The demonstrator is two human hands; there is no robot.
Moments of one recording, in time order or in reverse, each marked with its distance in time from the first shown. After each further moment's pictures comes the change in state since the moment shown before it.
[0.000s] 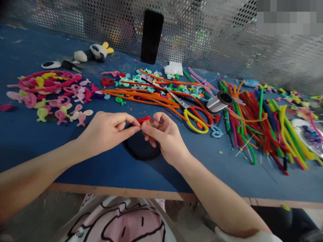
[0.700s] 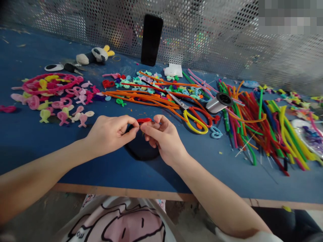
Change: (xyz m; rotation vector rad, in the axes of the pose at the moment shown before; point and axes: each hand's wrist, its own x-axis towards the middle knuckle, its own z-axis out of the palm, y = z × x) left_hand -0.005 -0.015 0.016 0.250 0.169 0.237; right_hand 0.001 0.003 0.002 0.075 0.062 0.053
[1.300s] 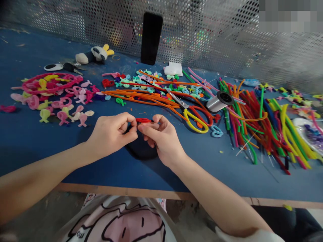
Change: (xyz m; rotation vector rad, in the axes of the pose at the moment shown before) left_hand 0.001 0.011 0.002 -0.136 0.024 -0.175; right_hand -0.002 0.004 0.005 -0.008 0.045 0.002
